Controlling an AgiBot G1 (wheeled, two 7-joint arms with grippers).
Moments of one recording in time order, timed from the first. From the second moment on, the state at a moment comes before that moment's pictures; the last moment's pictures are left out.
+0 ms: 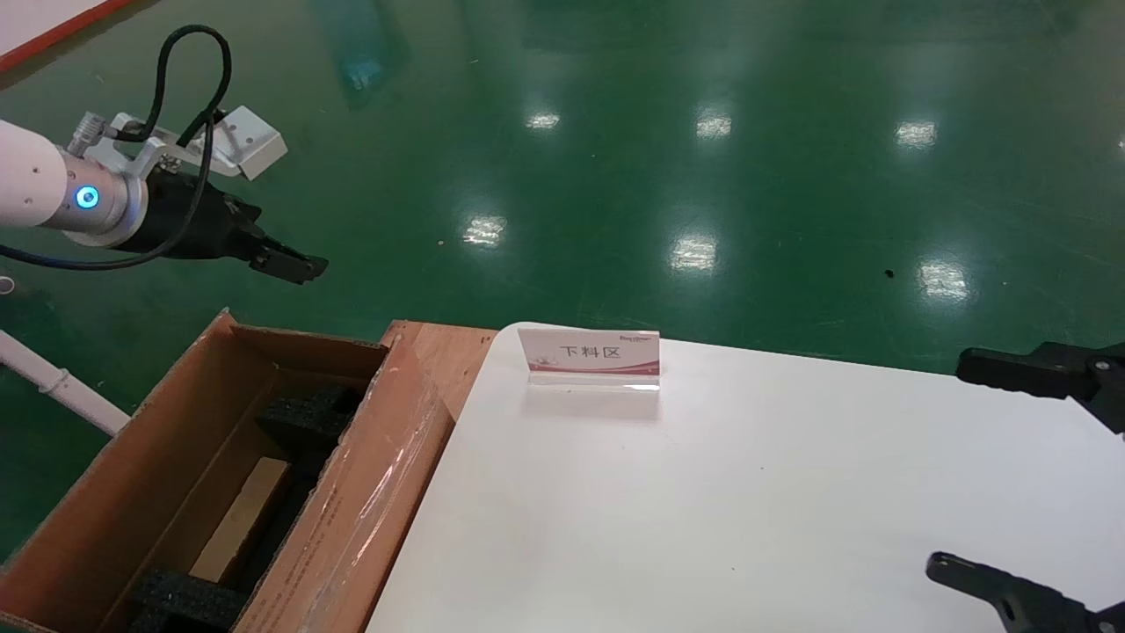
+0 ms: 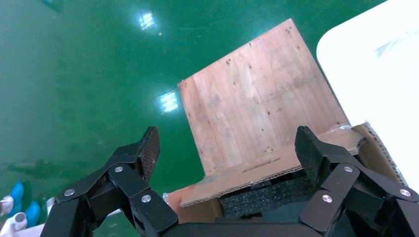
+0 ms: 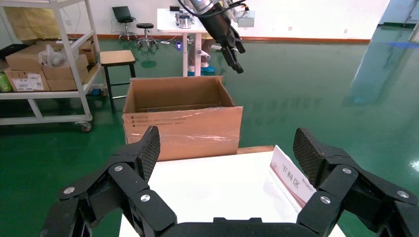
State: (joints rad) left arm -2.41 0.53 2.17 -1.15 1.48 0.79 -1.22; right arm 1.08 -0.60 -0.30 1.28 -0.72 -1.49 0.18
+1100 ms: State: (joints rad) left arm -1.71 0.57 1.17 -1.23 1.09 1.15 -0.68; right arm 1.08 -0.61 -0.29 1.28 -0.72 -1.49 0.18
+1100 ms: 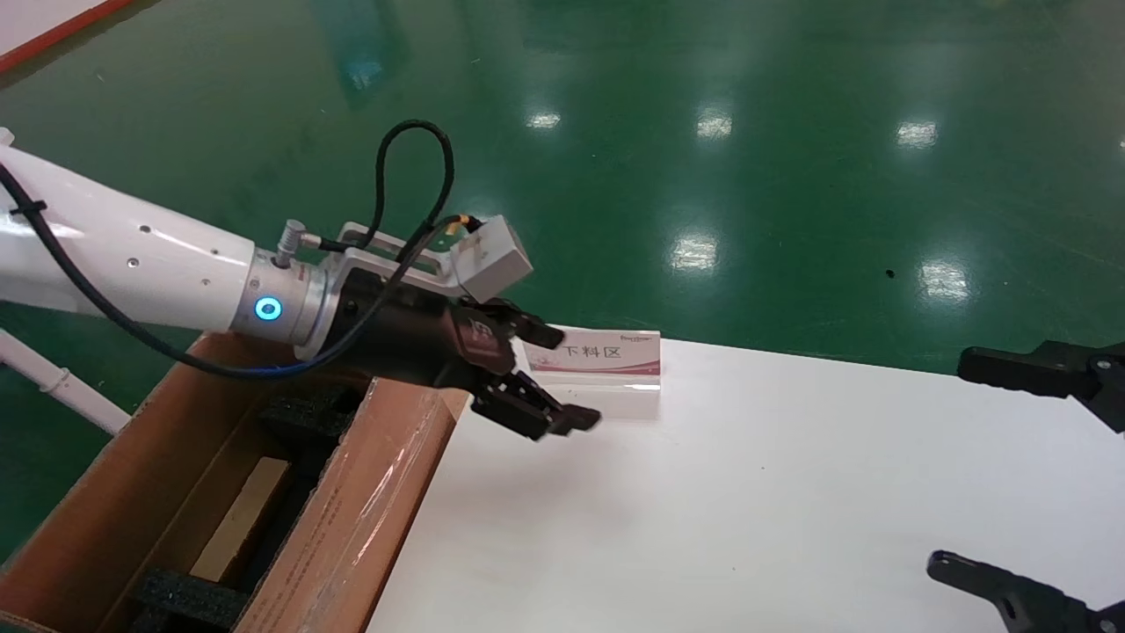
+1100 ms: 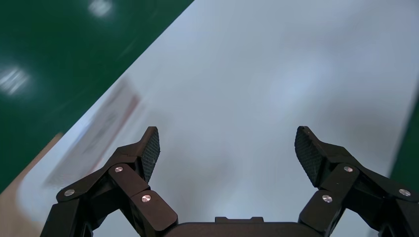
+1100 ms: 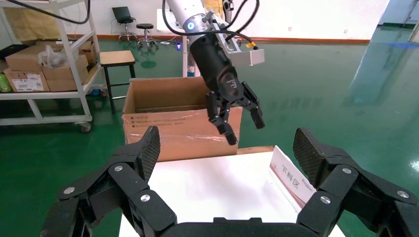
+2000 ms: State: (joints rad) left arm -1.14 0.61 0.37 -1.28 0.77 1.46 -0.24; right arm 1.08 -0.61 -0.29 1.28 -0.73 -1.49 0.18
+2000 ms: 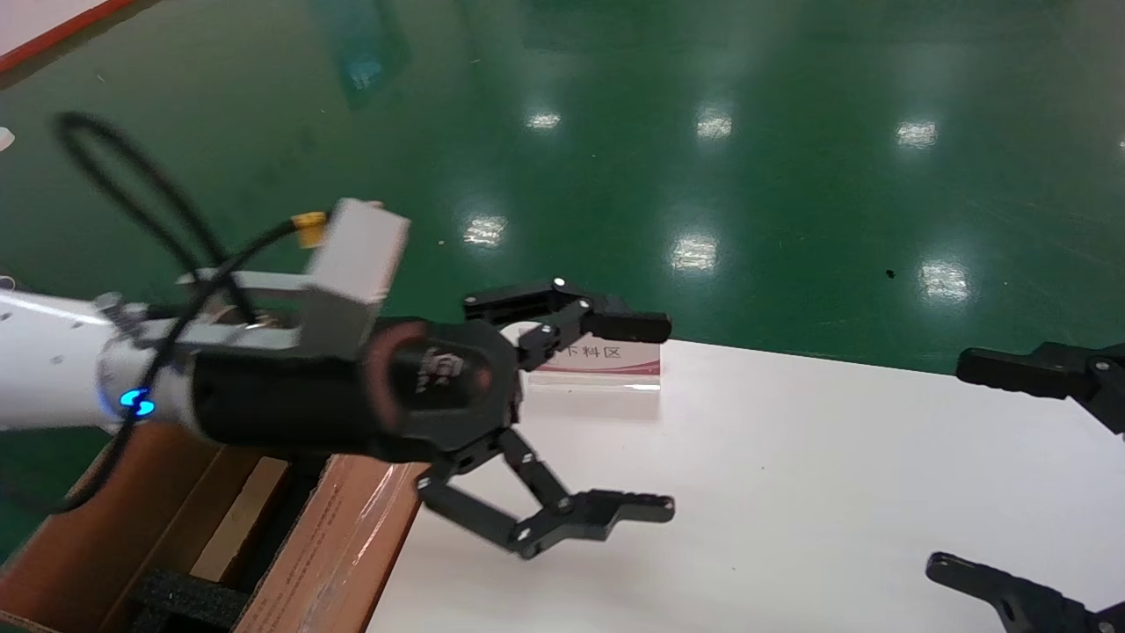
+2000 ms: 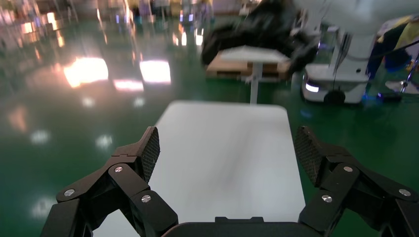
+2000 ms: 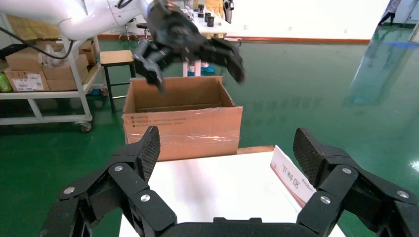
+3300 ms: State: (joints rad) left arm -1.09 0.61 0.30 -1.28 0.74 1.49 -0.20; right arm 1.07 -0.61 -0.28 1.28 -0.73 -1.50 0.19
